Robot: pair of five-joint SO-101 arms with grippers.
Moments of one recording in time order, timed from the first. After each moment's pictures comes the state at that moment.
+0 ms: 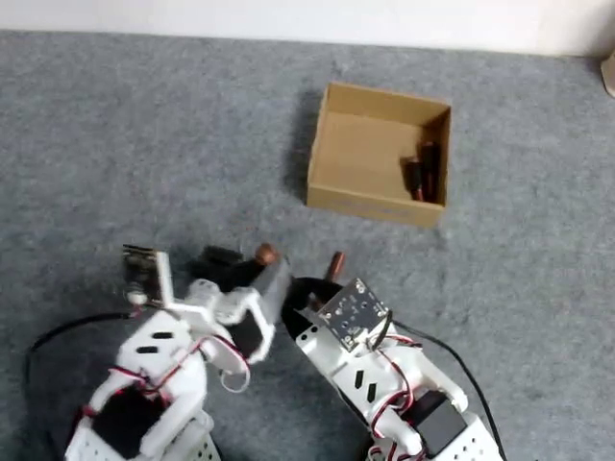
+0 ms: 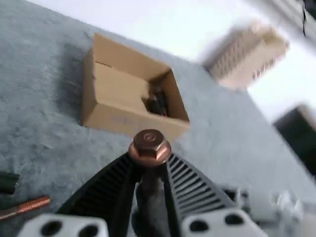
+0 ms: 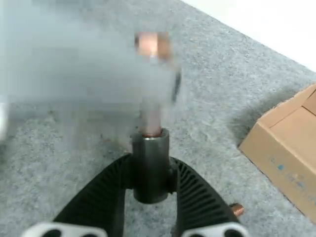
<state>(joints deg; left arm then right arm) 32.7 -104.6 78.2 52.4 35.7 -44.8 -104.3 85.3 46.5 10.2</state>
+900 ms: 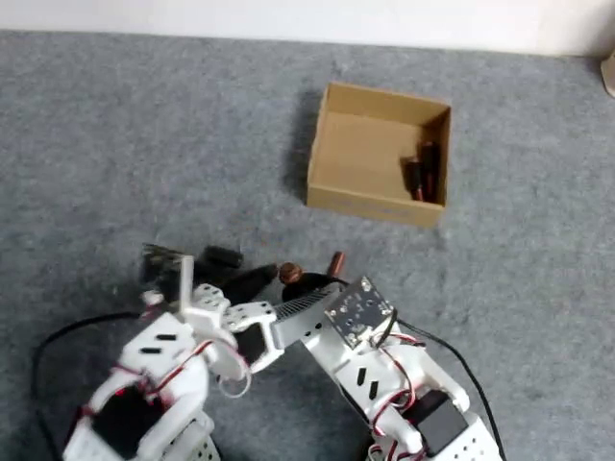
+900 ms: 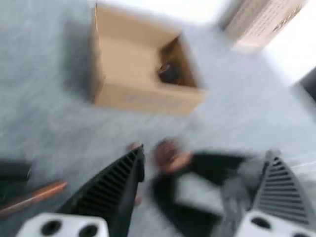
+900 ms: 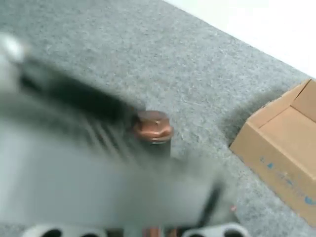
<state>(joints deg) 31.9 -104.6 73.8 56.0 32.0 -43.4 -104.2 85.7 46.6 10.6</state>
